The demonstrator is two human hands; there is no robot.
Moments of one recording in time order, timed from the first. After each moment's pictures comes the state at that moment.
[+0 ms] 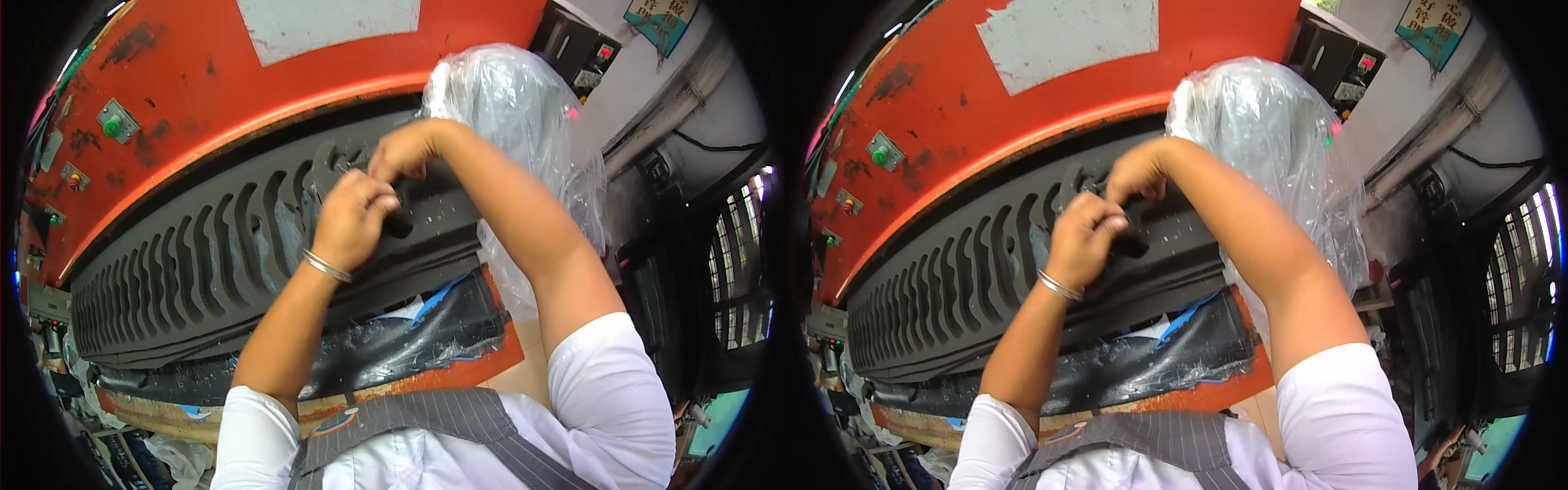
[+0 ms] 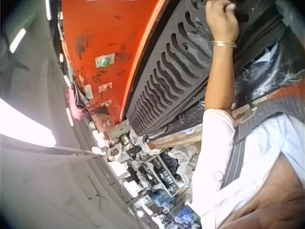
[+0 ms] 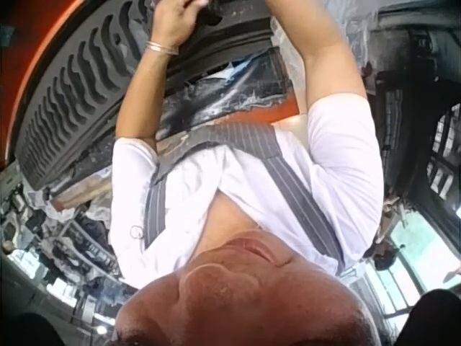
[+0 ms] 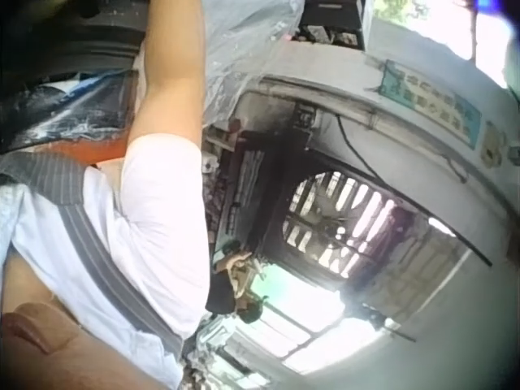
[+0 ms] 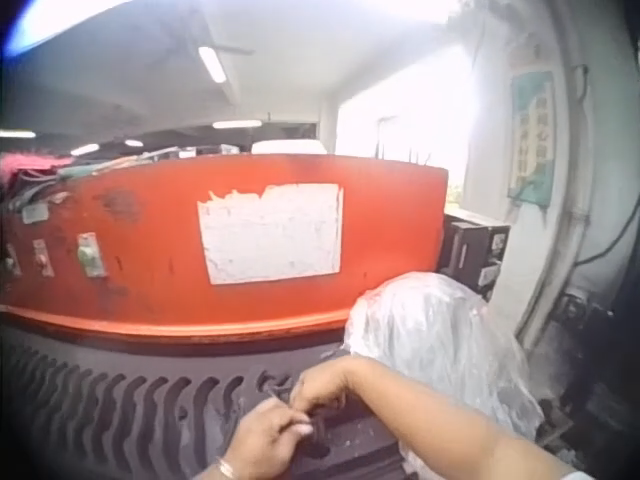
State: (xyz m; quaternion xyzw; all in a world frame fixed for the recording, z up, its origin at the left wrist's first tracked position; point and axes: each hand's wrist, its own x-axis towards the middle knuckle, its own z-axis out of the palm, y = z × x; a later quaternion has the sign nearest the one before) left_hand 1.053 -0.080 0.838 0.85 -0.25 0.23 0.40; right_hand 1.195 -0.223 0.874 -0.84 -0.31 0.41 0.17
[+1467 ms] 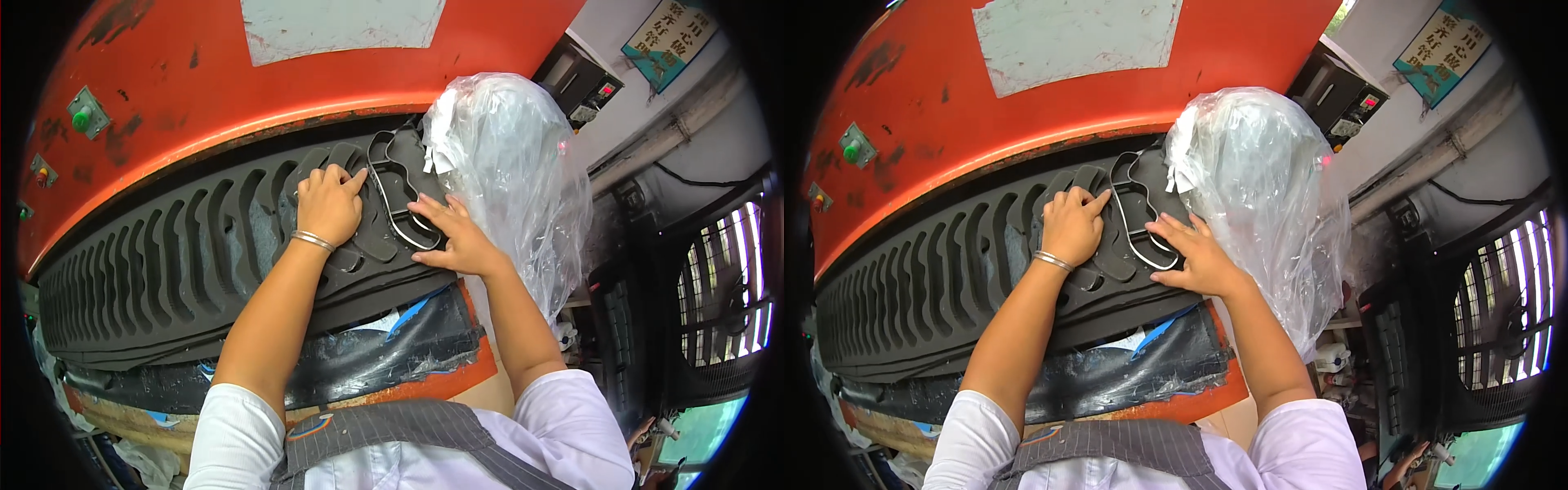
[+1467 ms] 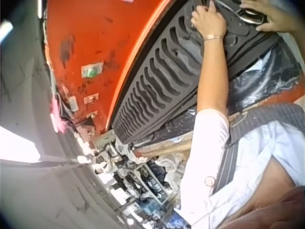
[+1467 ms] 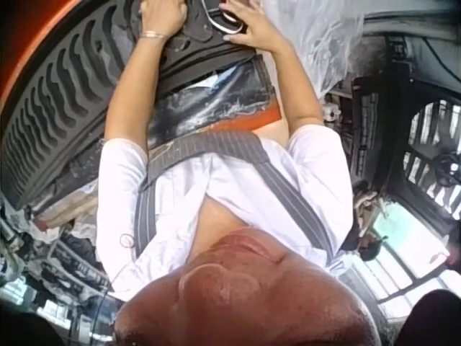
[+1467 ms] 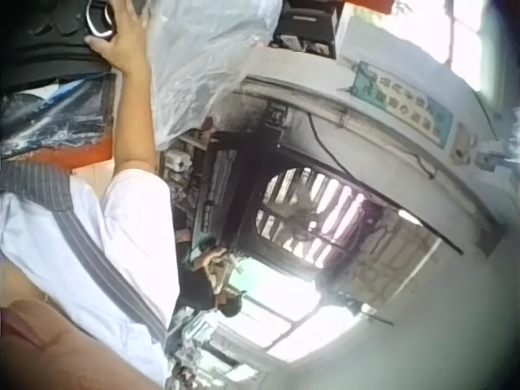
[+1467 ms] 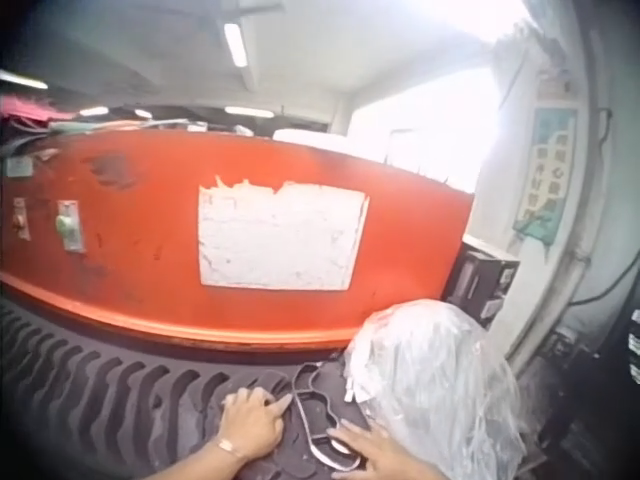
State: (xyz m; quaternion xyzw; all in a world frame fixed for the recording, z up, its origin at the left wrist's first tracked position) left_hand 1.116 -0.067 0.775 0.94 -0.16 0.26 0.13; right_hand 1.079 -0.318 0.788 -0.89 -0.35 -0.02 0.30
